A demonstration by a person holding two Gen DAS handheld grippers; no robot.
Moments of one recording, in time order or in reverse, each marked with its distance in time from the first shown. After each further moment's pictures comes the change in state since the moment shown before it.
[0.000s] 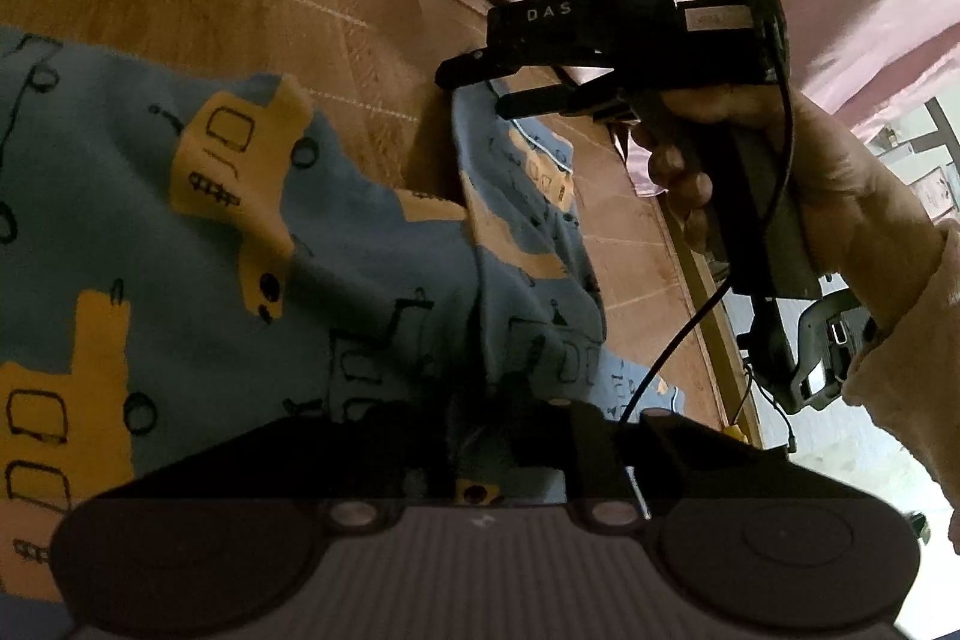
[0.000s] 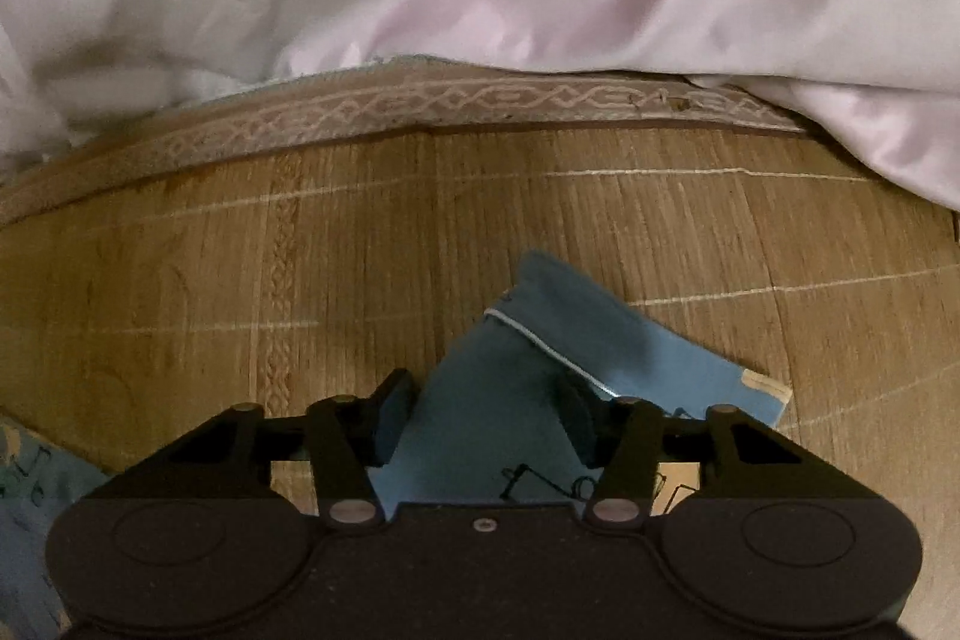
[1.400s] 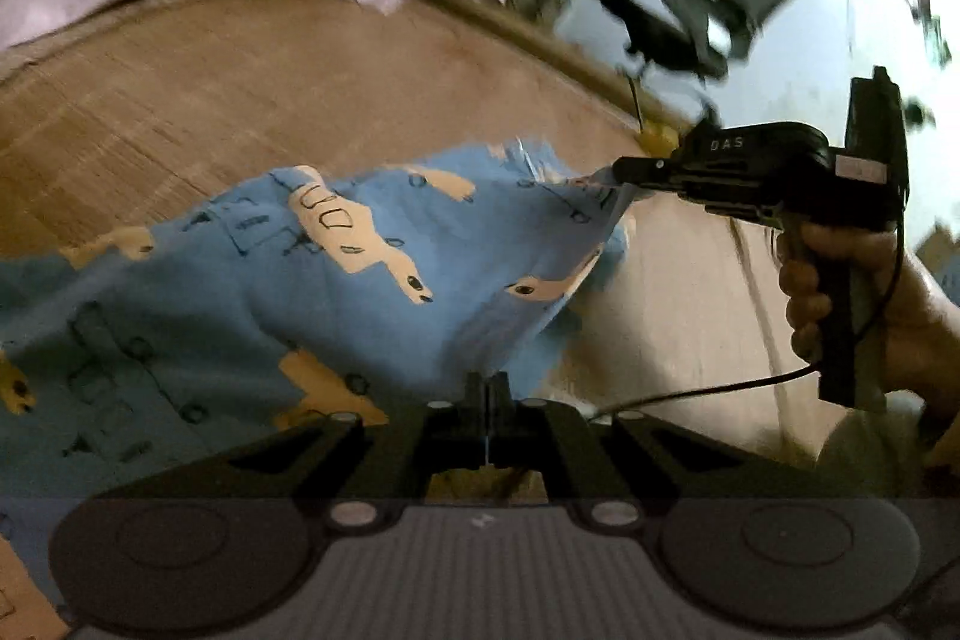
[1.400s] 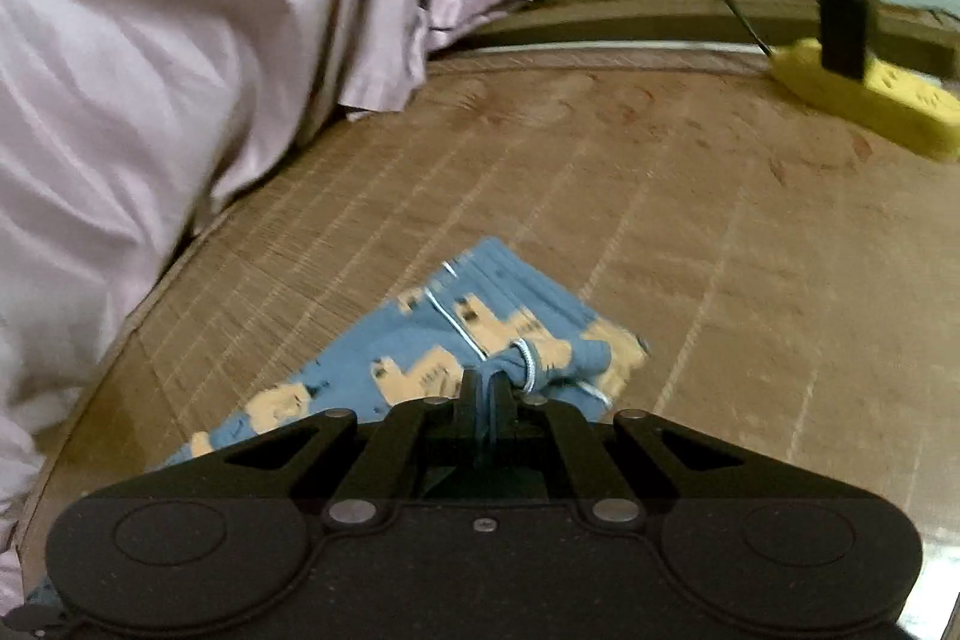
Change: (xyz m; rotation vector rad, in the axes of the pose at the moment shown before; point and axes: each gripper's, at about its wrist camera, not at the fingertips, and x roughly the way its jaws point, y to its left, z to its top) left arm 0.001 -0.108 -0.077 0.773 0.331 -0.021; right arm -0.156 -0.129 -0.370 0.927 -0.496 -0.163
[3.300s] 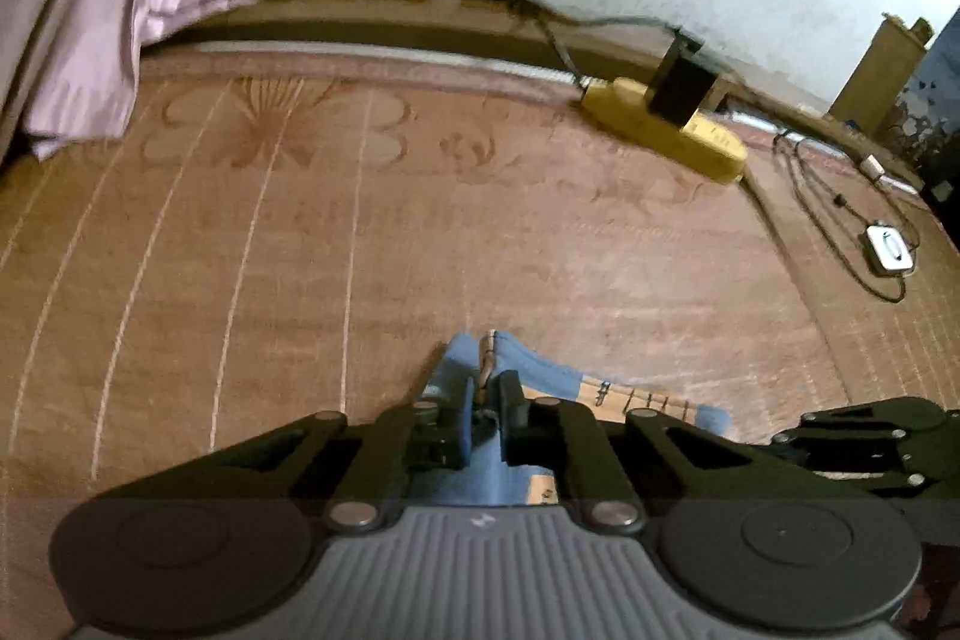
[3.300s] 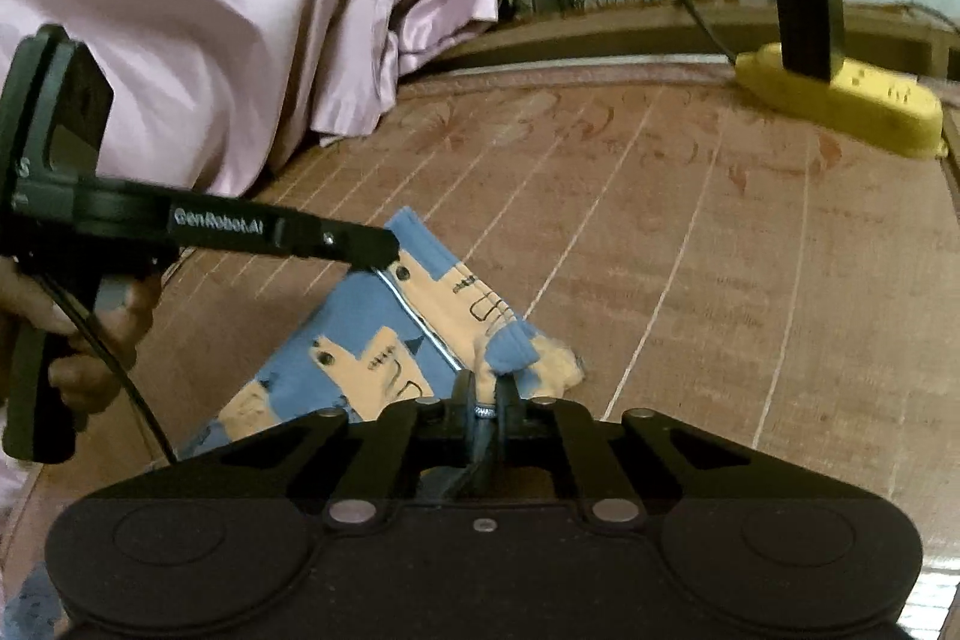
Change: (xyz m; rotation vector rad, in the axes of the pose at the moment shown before) left arm 0.183 -0.057 0.206 0.414 0.203 -0.068; right arm -0.001 -0.032 -0.002 -0.007 -0.075 -0.014
